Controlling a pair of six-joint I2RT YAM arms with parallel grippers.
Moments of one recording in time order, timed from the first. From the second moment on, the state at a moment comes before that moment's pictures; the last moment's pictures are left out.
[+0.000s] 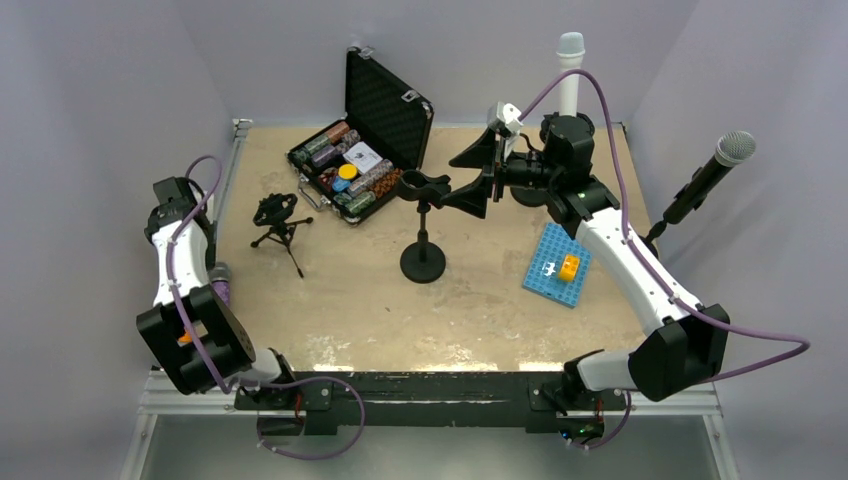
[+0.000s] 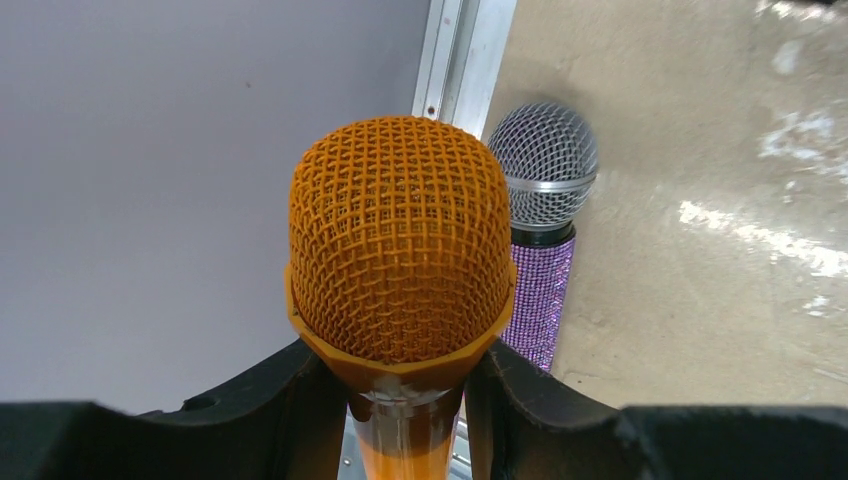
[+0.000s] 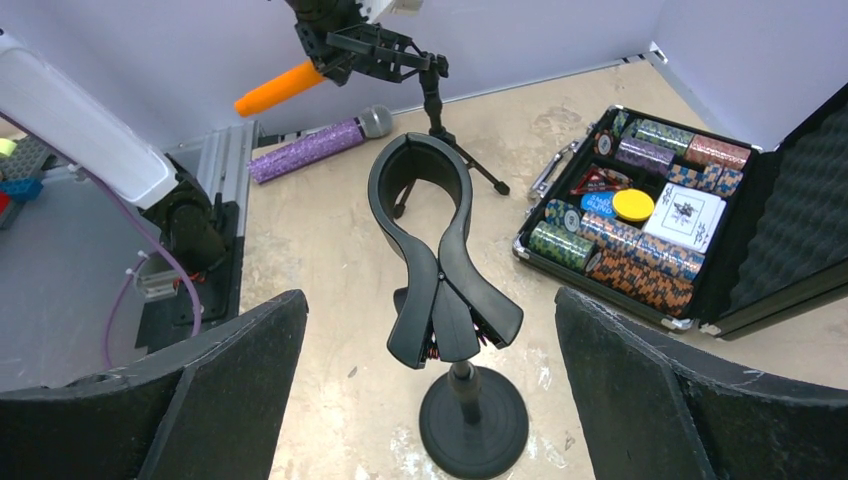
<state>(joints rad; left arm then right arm) 0.50 1.39 1.10 -0.77 -0.30 0.42 0.36 1.35 1.27 -0.02 -1.00 0.02</state>
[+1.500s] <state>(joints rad) 0.59 1.64 0.93 -0.57 -0.18 0.38 0.36 1.35 1.27 -0.06 -0.98 0.04</state>
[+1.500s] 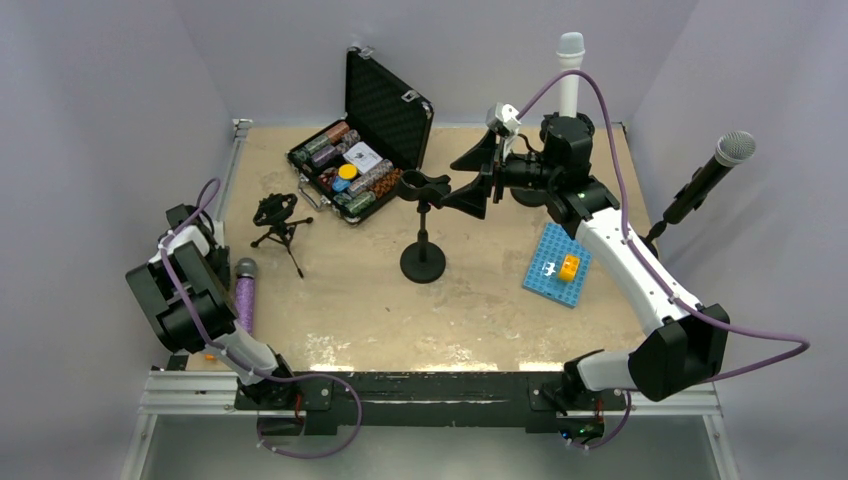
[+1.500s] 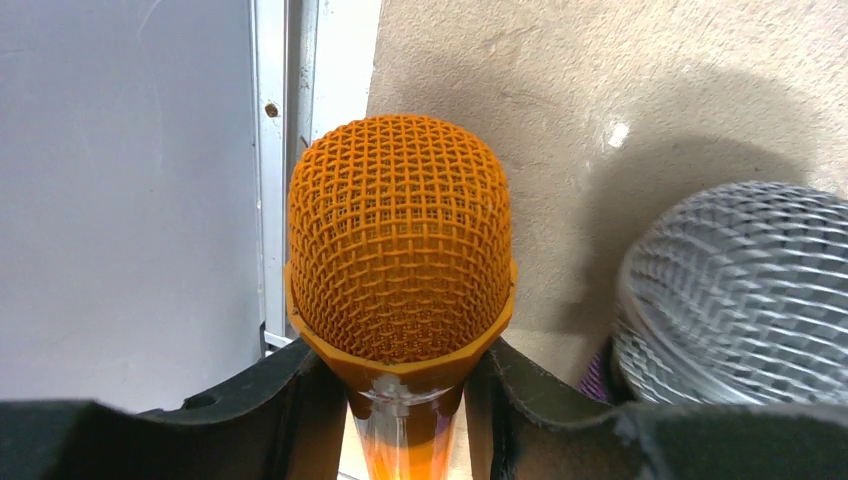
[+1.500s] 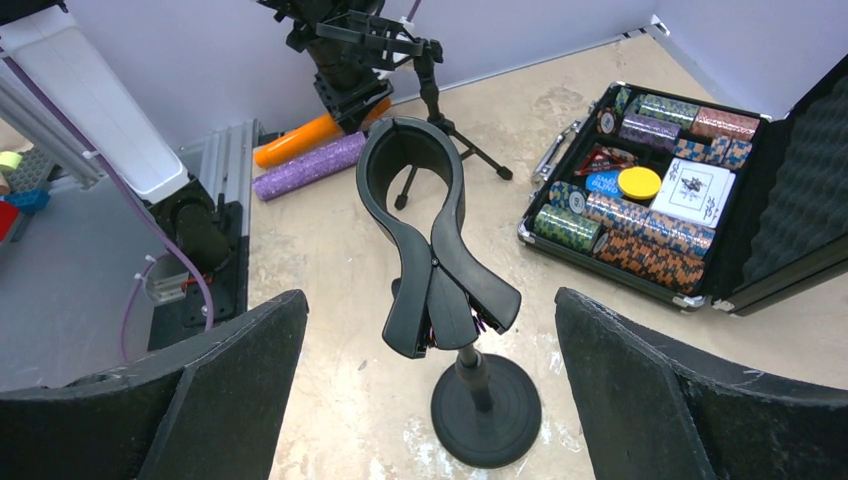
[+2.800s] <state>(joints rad) 0.59 1.51 0.90 -0.65 -0.07 0.37 0.36 1.40 1.25 -0.04 -0.98 0.07</state>
